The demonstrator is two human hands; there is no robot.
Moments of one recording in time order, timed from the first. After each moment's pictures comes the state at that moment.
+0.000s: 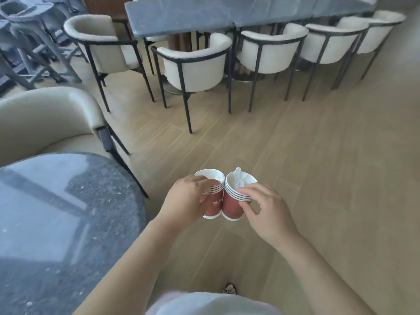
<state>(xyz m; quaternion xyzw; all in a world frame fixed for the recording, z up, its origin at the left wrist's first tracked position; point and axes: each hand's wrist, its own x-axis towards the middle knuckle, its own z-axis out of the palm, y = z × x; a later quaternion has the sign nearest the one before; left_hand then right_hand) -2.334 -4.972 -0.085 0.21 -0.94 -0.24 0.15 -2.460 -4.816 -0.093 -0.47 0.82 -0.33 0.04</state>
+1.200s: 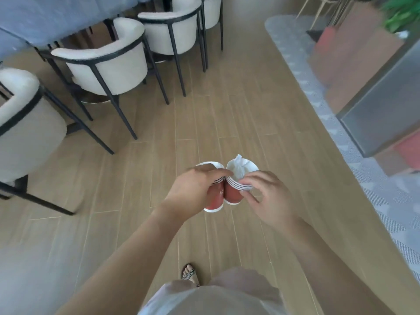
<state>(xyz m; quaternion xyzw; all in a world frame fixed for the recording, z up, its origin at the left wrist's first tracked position) -2.941 -5.001 -0.081 -0.15 -0.94 -0.31 0.02 -2.947 -4.810 -0.090 -0.23 0.92 -0.29 -0.11</state>
